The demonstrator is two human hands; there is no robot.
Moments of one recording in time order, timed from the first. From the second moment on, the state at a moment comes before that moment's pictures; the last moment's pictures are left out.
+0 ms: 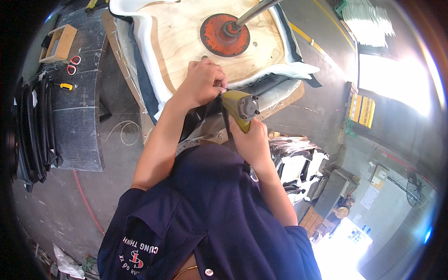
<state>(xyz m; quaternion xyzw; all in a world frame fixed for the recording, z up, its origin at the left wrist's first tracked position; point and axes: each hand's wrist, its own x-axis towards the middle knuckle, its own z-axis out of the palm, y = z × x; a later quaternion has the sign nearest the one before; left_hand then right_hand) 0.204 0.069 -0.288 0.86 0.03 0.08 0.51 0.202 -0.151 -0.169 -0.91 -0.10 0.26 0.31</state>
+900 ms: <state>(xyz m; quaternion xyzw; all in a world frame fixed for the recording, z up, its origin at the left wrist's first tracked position) 0.136 0.101 -0.228 0.94 0.09 0.07 0.31 0.199 -0.259 -0.162 -0.88 -0.15 0.32 0.33</state>
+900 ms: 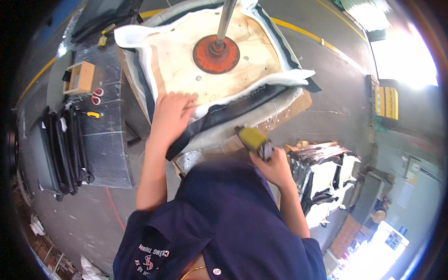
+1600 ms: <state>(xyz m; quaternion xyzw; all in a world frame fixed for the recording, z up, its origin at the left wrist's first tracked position) 0.050 0.234 -0.316 0.94 0.17 0.28 -0.05 0.149 -0.254 -0.143 -0.78 -0.37 0.43 0.27</state>
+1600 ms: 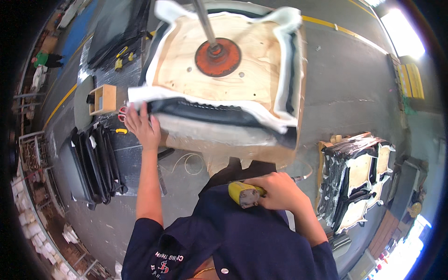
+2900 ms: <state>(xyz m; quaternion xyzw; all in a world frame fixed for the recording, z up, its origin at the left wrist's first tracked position) 0.262 -0.059 -0.201 0.98 -0.12 -0.10 0.15 0.220 -0.338 -0.182 -0.85 0.00 0.19 0.50</state>
